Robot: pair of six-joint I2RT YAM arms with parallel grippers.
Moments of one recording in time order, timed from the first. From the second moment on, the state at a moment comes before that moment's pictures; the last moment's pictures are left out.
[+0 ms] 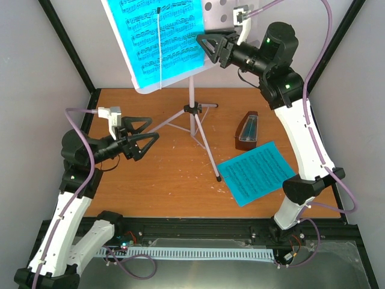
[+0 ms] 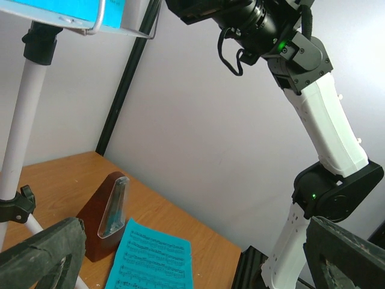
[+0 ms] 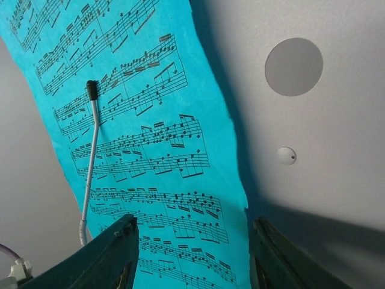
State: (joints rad) left arm -0.21 0.73 0.90 0.01 0.90 -0.57; right arm 0.47 1.72 2.28 -0.41 -0.58 0.42
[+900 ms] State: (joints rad) left arm -0.21 0.71 1.01 0.00 0.90 -0.57; right arm 0.47 1.78 2.32 -0.38 -0.62 0.45
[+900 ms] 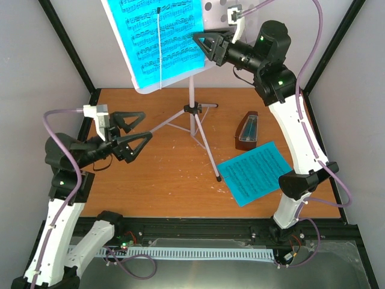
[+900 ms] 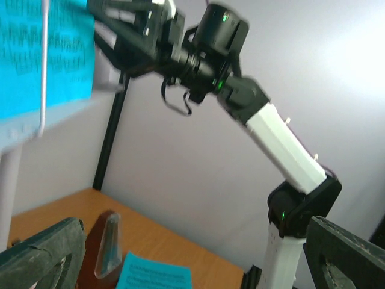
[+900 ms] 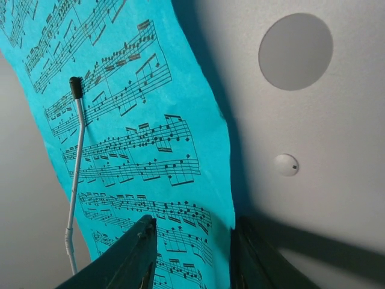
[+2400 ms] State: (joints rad) left arm -0.40 1.28 1.72 -0.19 0.43 -0.49; right arm 0.48 1.81 2.35 -0.30 -0.65 0.43
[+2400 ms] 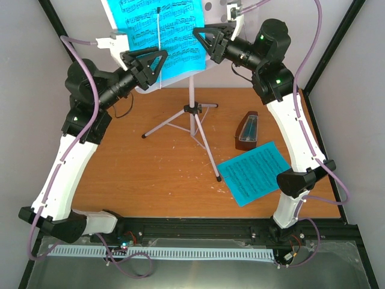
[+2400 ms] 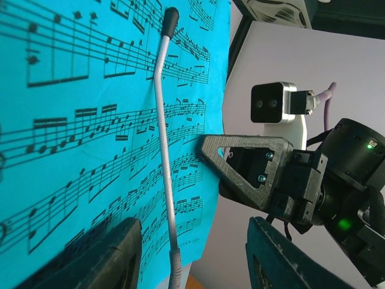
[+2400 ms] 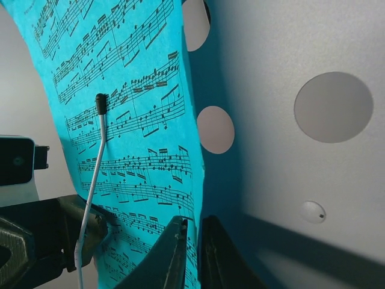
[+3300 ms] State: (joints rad) left arm -0.41 1.34 1.76 -0.19 0.42 -0.47; right arm 0.48 1.81 2.35 -0.31 -0.62 0.40
